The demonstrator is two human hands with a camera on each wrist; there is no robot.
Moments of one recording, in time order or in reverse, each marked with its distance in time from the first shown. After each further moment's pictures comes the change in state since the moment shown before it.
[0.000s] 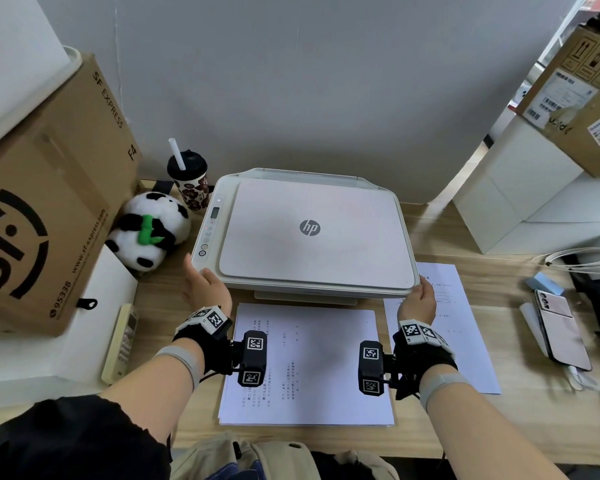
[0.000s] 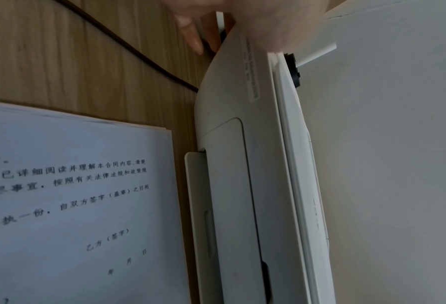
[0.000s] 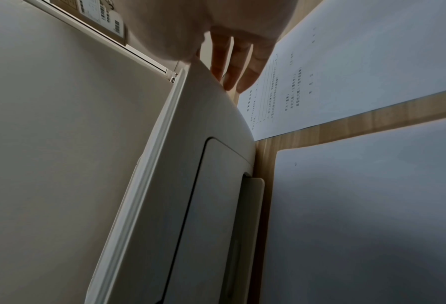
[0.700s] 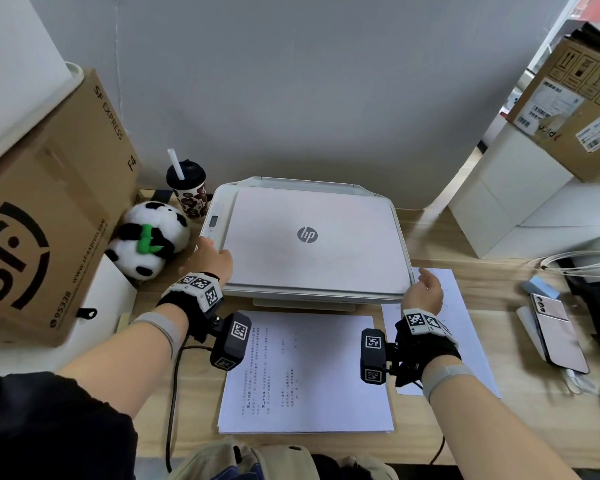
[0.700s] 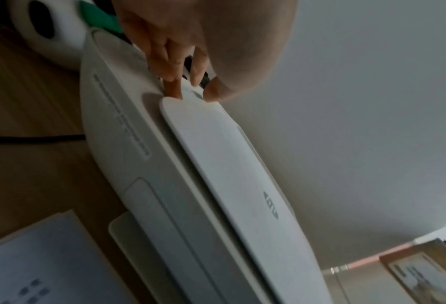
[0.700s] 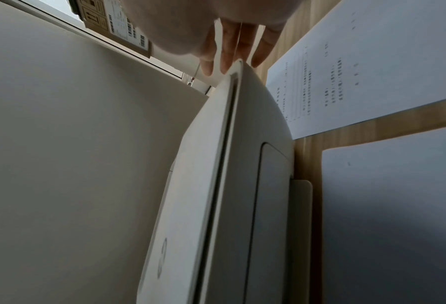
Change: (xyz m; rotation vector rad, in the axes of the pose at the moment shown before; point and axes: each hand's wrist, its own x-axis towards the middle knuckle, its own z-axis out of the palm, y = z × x) left_hand 0.030 0.071 -0.015 0.550 -0.389 0.078; right_hand 0.016 -0.022 0.002 0.079 0.082 0.049
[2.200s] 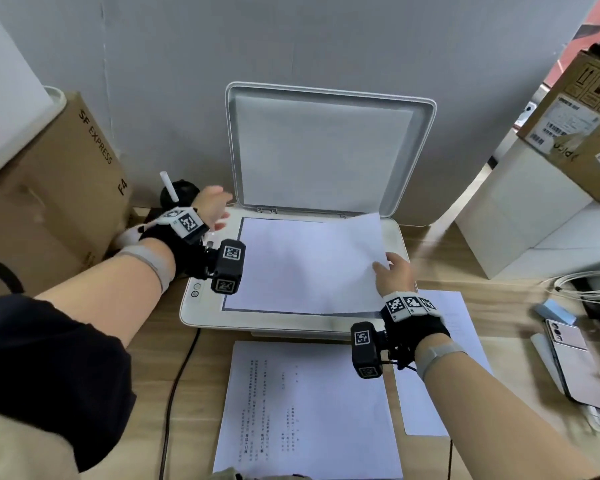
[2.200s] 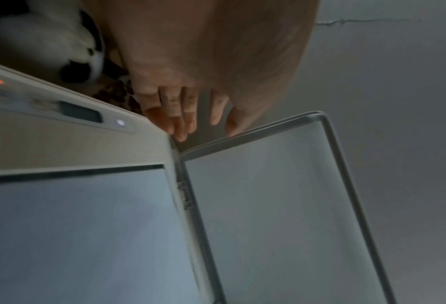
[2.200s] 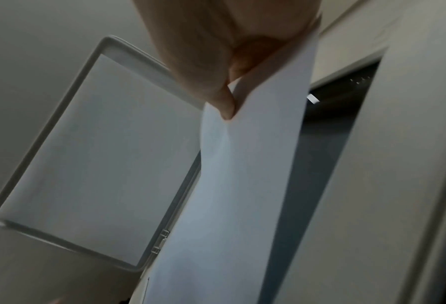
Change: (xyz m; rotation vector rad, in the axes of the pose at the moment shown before) left_hand 0.086 0.103 -0.053 -0.637 -0.221 0.013; right_hand 0.016 -0.068 0.062 -0.451 -0.375 -0.205
